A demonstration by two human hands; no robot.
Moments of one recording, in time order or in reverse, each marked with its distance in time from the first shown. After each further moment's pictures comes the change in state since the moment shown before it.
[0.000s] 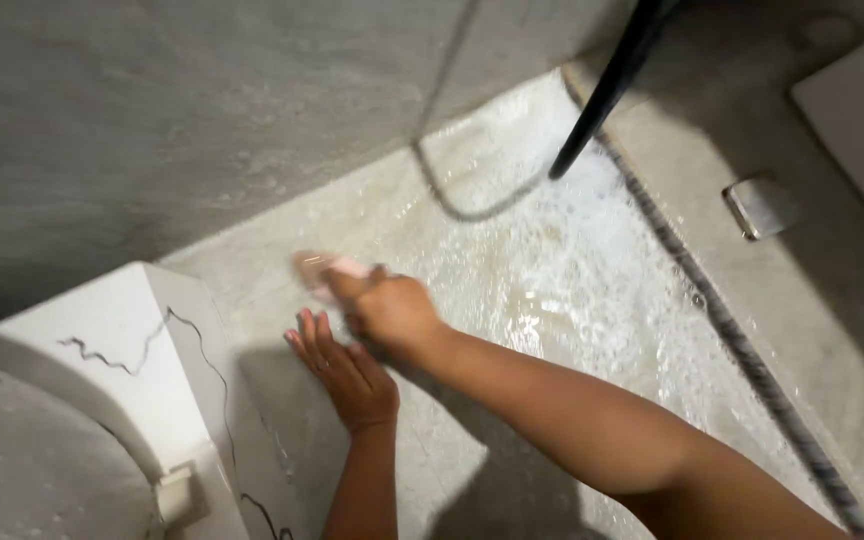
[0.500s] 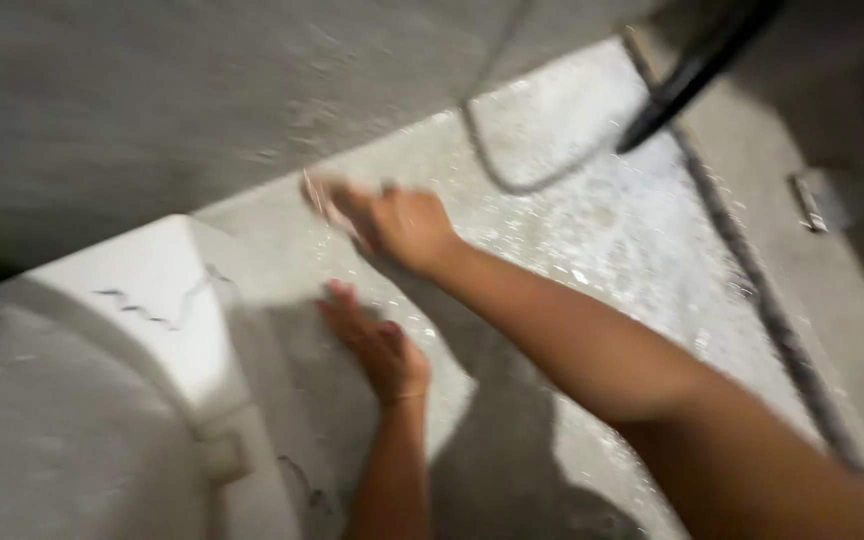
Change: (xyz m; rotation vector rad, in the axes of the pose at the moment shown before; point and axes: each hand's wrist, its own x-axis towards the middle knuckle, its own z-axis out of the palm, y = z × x) left_hand -0.019 -0.027 0.008 -0.137 0.055 -0.047; right_hand 0.067 0.010 0.016 -0.185 -0.148 0.035
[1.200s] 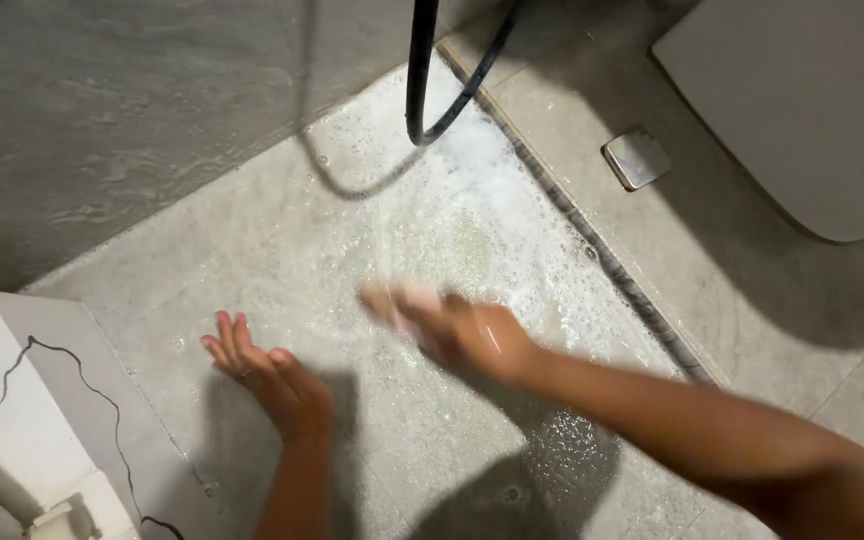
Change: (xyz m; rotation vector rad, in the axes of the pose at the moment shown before) left_hand 0.006 0.057 0.000 0.096 -0.131 0.095; right_hand -0.240 0.101 -0.041 0.009 0.001 0.143
